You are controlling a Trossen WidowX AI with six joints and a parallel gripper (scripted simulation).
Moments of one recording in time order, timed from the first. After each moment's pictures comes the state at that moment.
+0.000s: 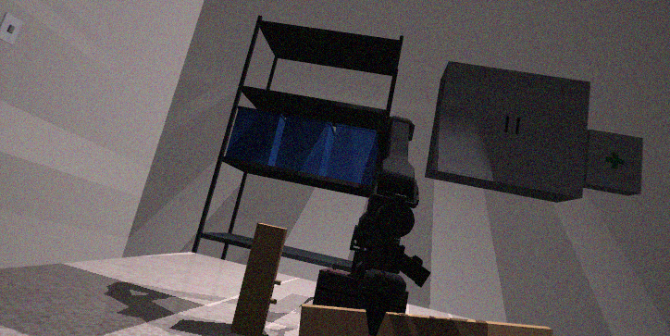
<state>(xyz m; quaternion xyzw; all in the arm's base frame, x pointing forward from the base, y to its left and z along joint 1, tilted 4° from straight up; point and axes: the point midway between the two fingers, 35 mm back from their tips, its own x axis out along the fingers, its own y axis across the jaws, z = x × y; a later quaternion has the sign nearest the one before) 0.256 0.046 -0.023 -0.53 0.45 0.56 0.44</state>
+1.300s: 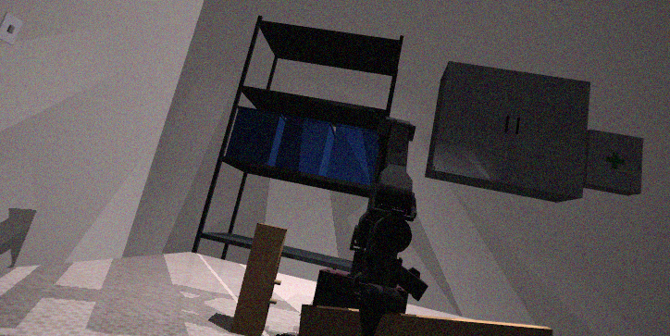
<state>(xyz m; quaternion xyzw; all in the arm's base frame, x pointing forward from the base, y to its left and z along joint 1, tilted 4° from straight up) 0.250 0.046 -0.046 -0.53 0.45 0.56 0.44</state>
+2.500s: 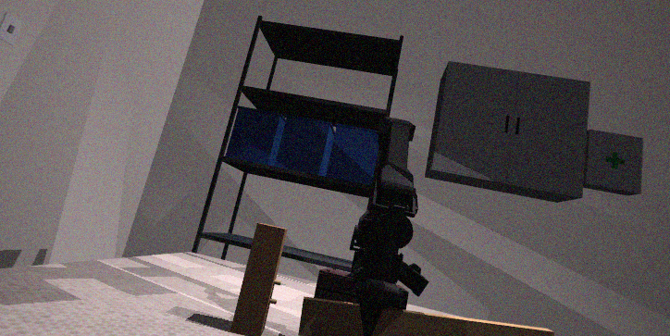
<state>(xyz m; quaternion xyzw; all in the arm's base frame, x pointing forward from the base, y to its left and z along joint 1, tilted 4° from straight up) 0.249 0.045 -0.037 -0.53 0.46 0.56 0.44</state>
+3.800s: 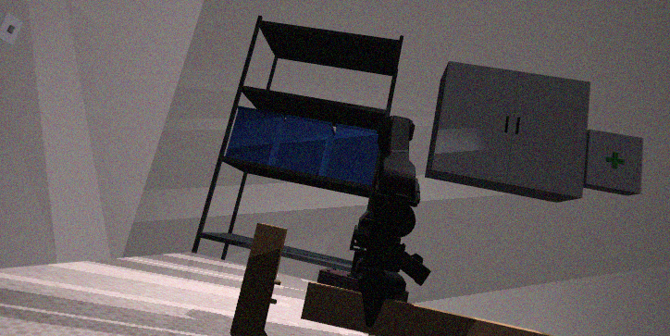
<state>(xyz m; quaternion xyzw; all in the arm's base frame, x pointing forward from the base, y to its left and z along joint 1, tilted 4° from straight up) 0.252 0.045 -0.019 -0.53 0.46 0.56 0.44</state>
